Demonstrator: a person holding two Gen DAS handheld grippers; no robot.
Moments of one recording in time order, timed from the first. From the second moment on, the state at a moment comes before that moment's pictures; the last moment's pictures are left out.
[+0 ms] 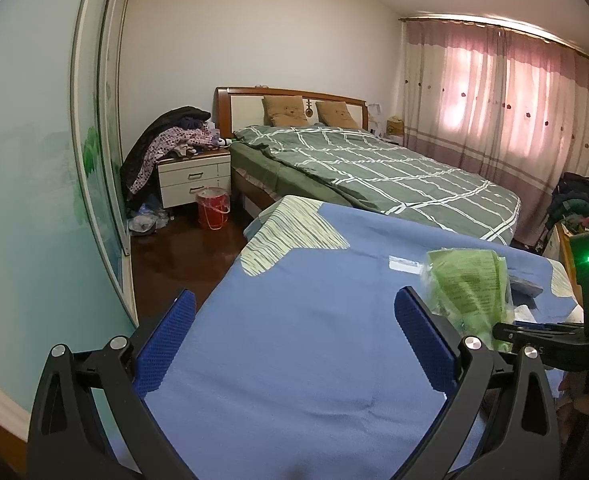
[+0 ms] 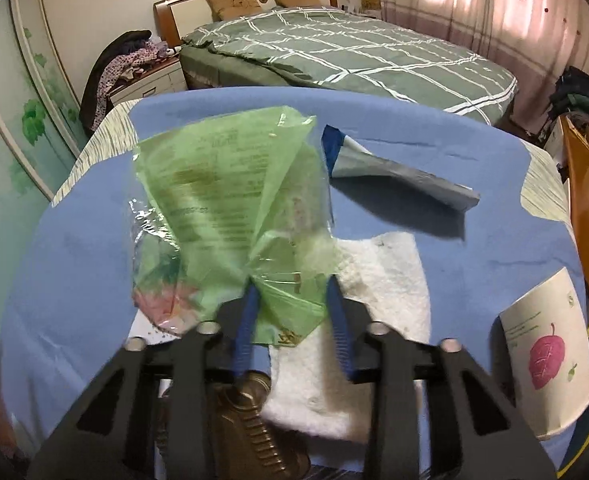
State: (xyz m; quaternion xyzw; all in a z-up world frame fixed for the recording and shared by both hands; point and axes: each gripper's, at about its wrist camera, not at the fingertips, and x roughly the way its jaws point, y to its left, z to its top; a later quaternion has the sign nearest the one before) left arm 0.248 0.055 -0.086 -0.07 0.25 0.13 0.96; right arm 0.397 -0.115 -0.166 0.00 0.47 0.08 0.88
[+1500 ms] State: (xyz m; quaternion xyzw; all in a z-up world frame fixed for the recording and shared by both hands) left arm 0.250 0.007 -0.093 0.00 0.26 0.01 0.97; right arm 0.196 -0.405 -0.135 0.23 0.29 -0.33 0.87
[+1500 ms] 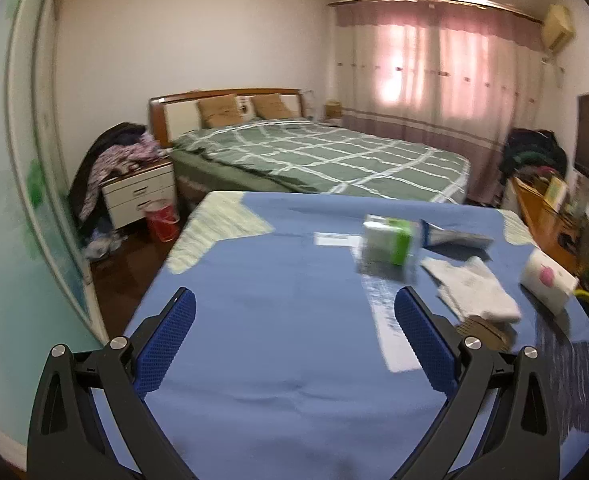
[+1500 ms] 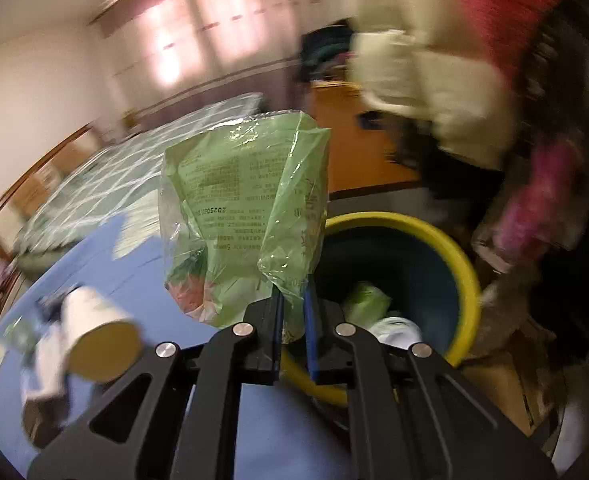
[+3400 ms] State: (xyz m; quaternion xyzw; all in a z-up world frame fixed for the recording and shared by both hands) left arm 0.305 -0.125 -0.148 0.06 0.41 -0.24 0.88; right arm 0.197 -0.410 -0.150 0.23 0.29 -0.34 0.86
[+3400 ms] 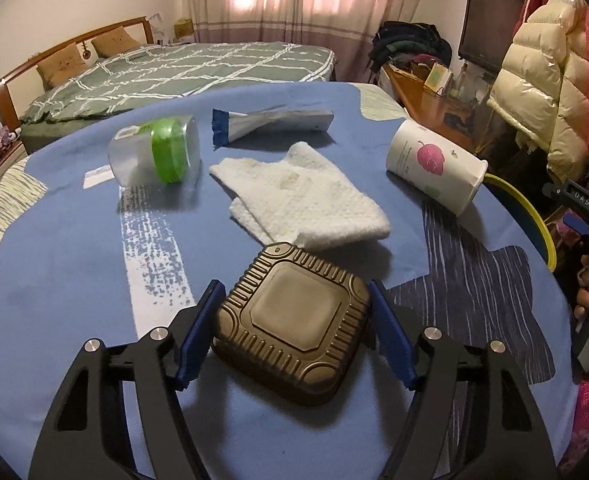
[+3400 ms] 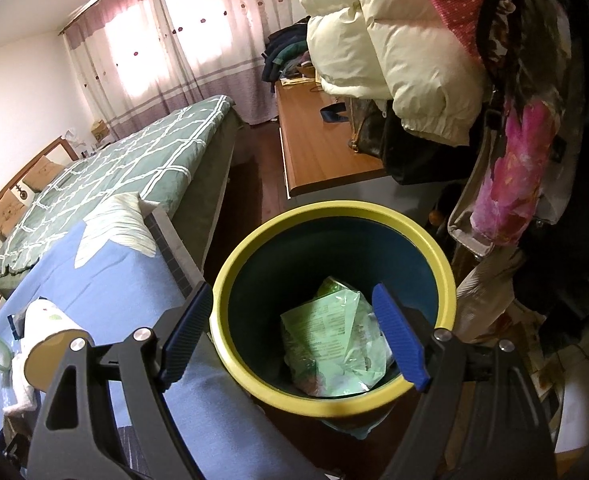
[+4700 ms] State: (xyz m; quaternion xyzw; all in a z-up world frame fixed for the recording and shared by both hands) left arm 0.238 -0.422 -0.094 0.16 0.38 -0.41 0.81; right arm 0.050 -0.462 -0.136 0.17 0.28 -0.36 0.87
